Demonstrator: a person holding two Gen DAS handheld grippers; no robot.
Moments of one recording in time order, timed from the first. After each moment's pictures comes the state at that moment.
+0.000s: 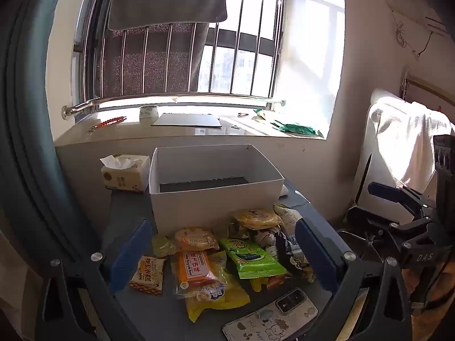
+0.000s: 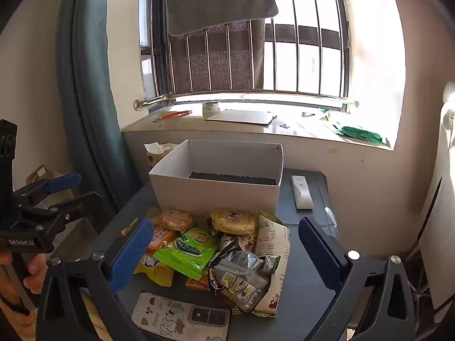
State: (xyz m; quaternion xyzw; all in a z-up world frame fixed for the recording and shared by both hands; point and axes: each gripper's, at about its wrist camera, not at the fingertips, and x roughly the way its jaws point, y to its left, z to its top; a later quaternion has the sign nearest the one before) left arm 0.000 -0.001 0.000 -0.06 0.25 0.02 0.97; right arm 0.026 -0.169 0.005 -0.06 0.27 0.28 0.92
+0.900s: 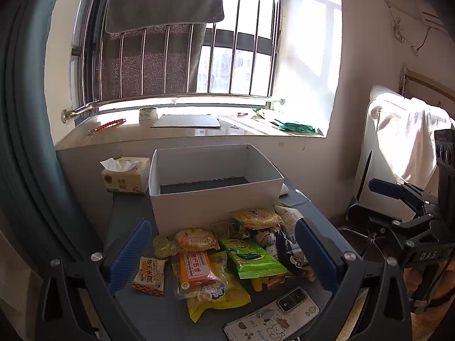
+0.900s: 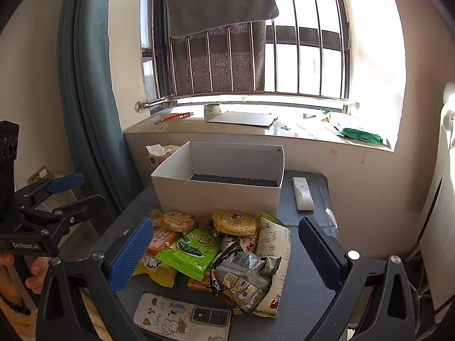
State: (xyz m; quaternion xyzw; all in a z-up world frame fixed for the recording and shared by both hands) left arm -0.001 -0.005 0.003 -0.05 0.25 0.02 0.97; right arm 0.023 -0.170 0.011 -0.06 0.27 0.28 0.92
